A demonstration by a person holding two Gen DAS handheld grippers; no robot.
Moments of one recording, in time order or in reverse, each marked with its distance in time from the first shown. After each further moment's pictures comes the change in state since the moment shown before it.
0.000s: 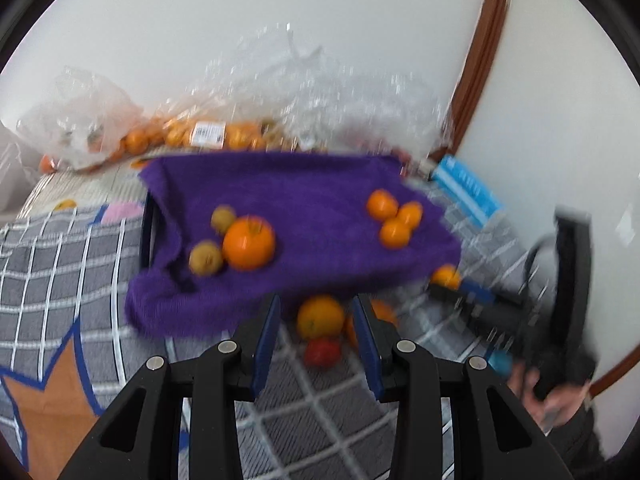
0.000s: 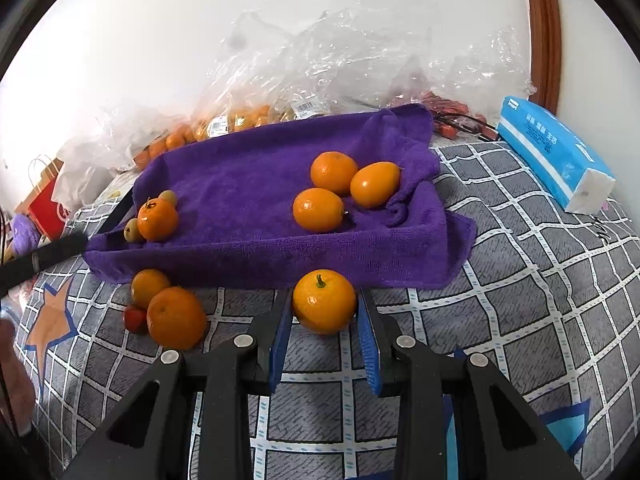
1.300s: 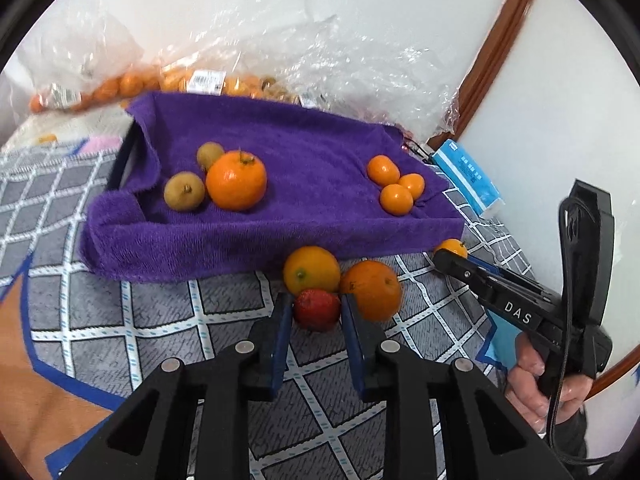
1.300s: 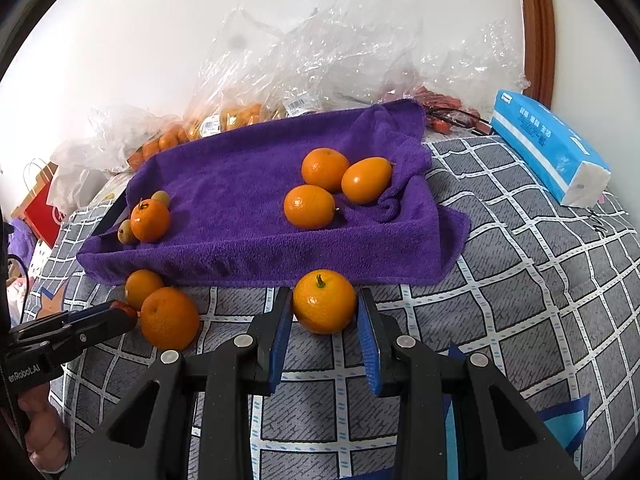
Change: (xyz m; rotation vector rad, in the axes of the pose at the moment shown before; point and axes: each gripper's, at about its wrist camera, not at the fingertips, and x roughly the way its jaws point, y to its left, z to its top) left arm 0.021 0.003 -0.020 -0.095 0.036 -0.072; right arm -0.001 -0.005 0.000 0.025 0.003 -0.010
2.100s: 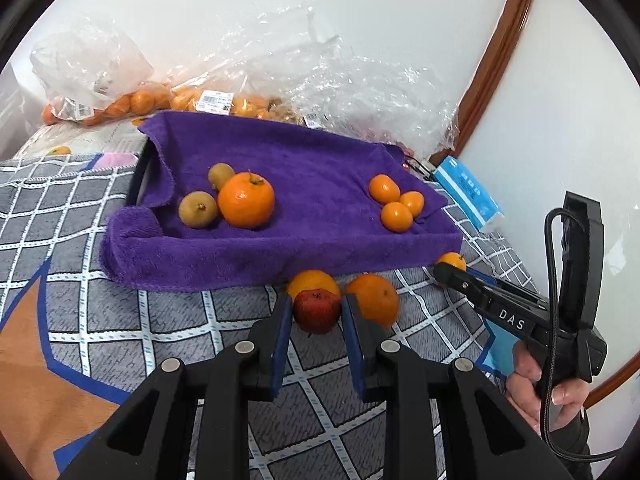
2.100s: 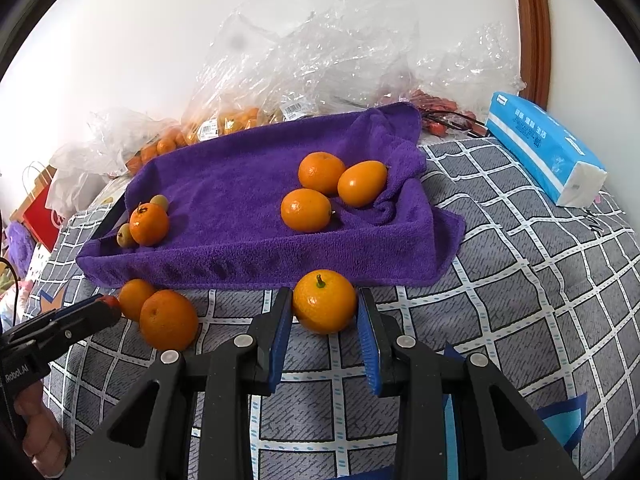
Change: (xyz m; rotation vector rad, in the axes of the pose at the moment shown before) left arm -0.013 0.001 0.000 -0.018 -0.064 0.011; right arm -0.002 -0.001 0.001 0.003 -0.008 -0.007
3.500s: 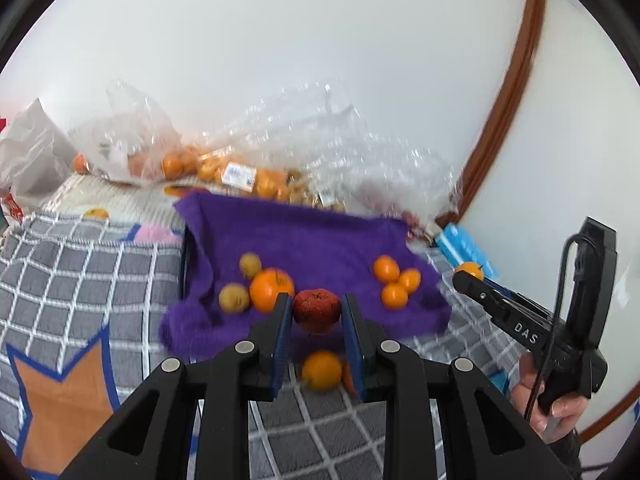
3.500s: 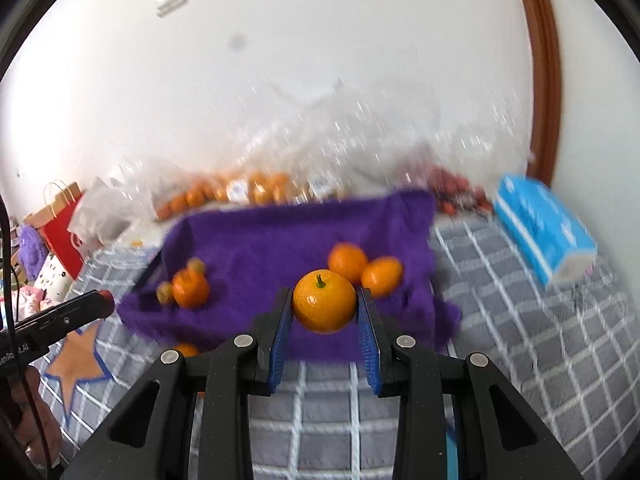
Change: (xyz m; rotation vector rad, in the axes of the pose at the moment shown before) left arm -0.053 0.004 0.051 -0.047 -0.161 0.049; right arm -0.052 0.028 0.061 -0.079 -0.181 0.043
